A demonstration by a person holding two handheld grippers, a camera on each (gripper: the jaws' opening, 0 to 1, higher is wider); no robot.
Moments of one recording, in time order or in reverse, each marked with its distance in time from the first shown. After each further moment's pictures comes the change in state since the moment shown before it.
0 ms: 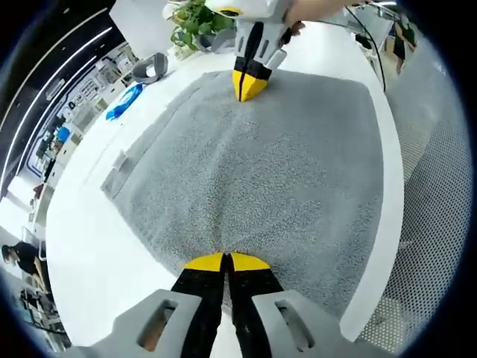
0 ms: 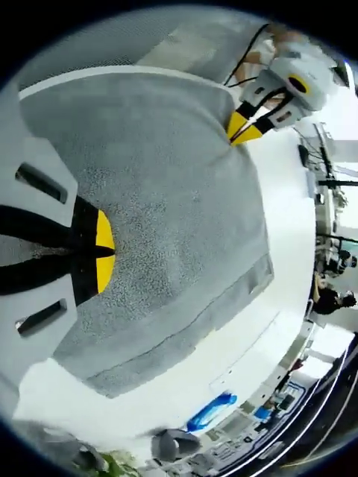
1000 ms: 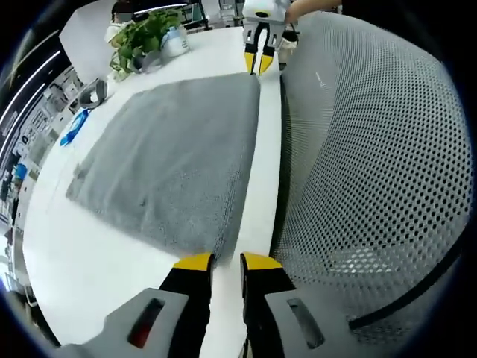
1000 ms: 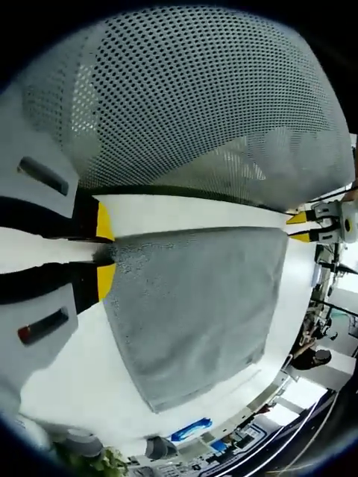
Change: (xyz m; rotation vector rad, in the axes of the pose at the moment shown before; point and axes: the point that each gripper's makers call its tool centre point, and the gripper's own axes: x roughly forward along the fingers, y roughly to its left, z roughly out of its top) left arm -0.077 -0.078 -0.057 0.268 0.029 -0.274; right arm -0.115 0.131 -0.131 -0.338 0.142 0.082
